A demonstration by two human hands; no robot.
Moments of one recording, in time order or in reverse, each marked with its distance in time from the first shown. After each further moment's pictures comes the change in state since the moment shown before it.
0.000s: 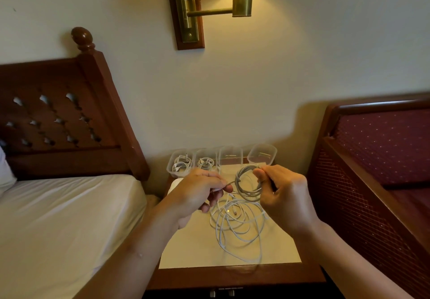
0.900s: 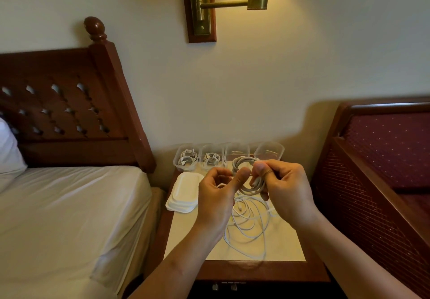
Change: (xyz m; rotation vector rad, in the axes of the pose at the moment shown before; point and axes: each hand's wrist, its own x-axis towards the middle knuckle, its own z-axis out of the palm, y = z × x) left_hand 0.000 -0.033 0.055 -0.421 0.382 0.233; right_hand 0.014 -0.021 0.006 0.602 -0.161 0.518
